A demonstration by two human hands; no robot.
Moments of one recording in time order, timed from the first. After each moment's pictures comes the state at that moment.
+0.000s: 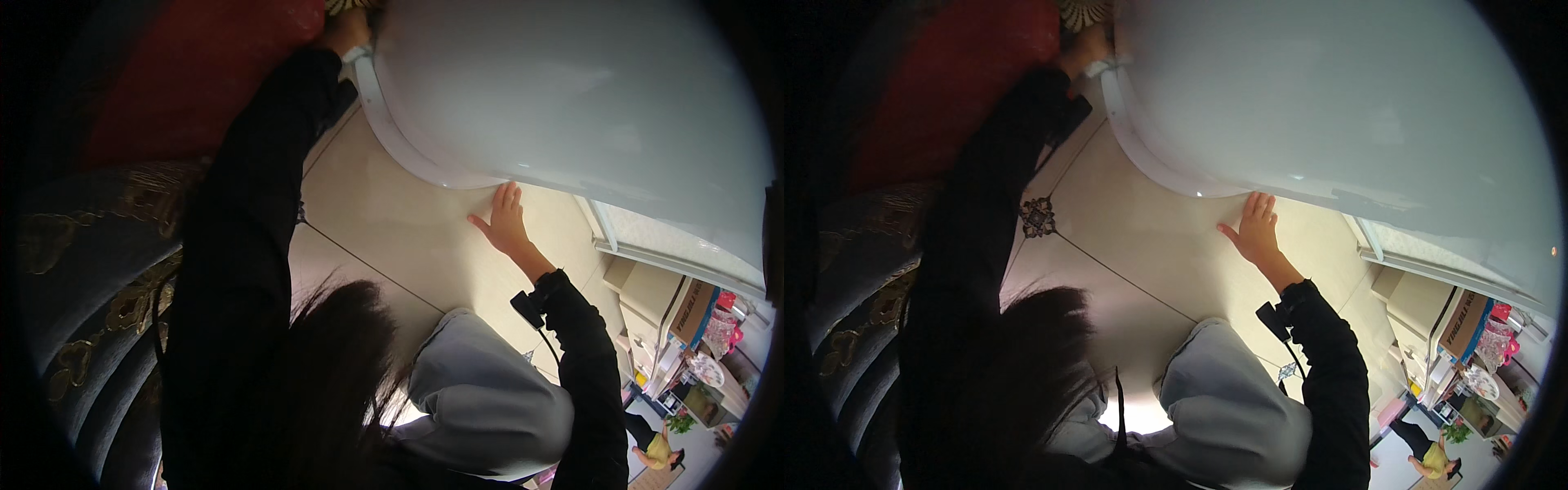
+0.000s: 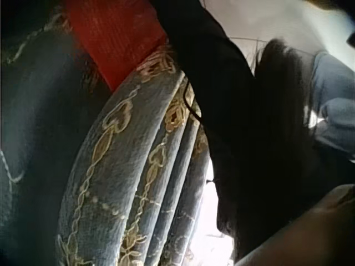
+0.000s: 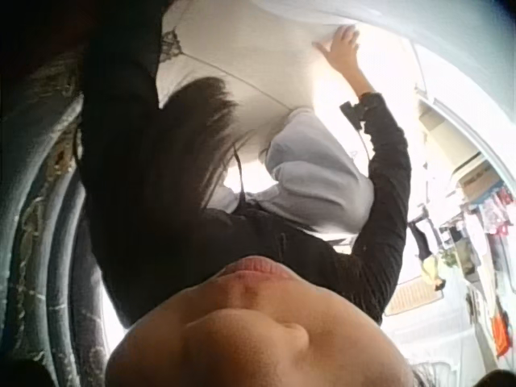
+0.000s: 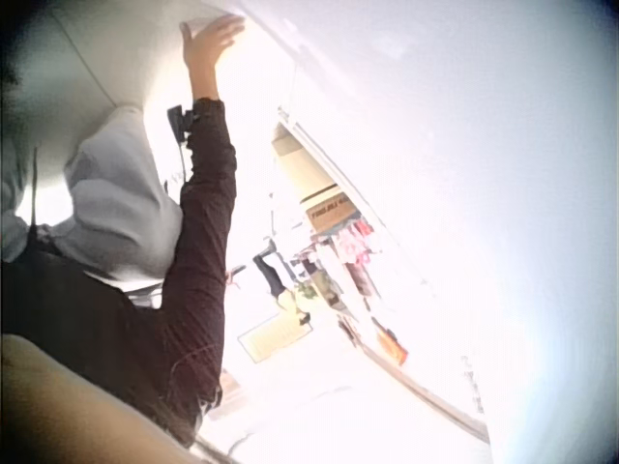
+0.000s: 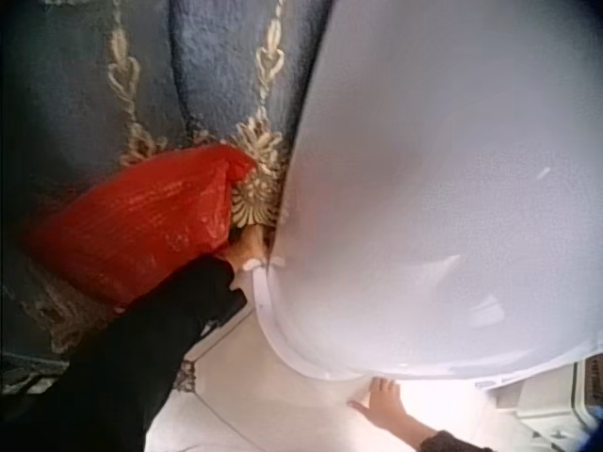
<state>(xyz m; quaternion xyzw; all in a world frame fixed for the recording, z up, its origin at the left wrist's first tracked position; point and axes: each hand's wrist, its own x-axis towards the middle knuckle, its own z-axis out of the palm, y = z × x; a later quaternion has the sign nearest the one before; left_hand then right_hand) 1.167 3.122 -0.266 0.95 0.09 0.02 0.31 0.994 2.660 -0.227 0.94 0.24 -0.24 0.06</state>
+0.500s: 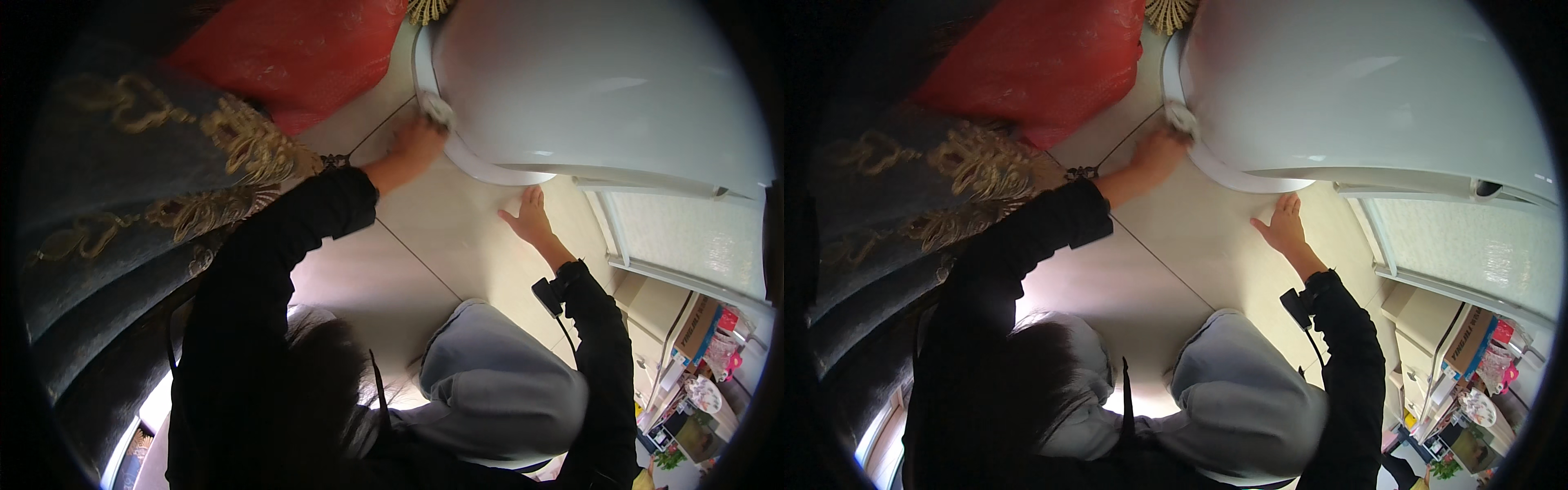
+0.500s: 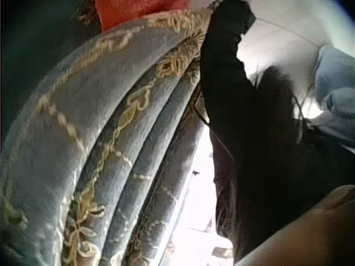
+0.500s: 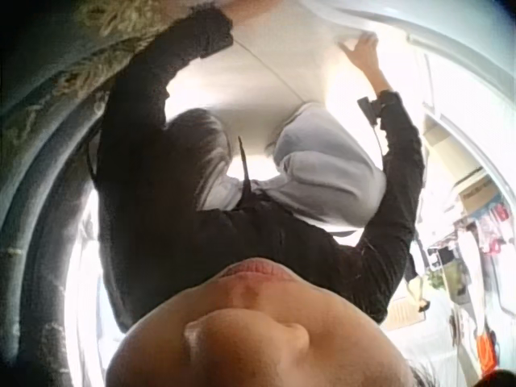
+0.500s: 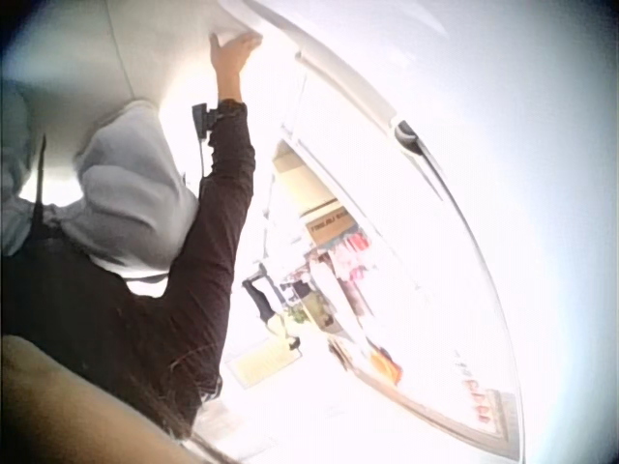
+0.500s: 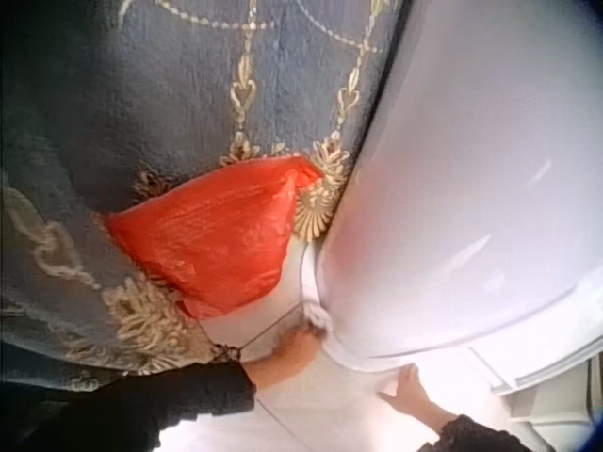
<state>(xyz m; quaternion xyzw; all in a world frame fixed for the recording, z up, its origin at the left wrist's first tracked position) 0.952 2.970 -0.247 1.00 -0.04 0.04 0.08 1.006 2.657 -0.227 0.93 0.25 -0.27 0.02</state>
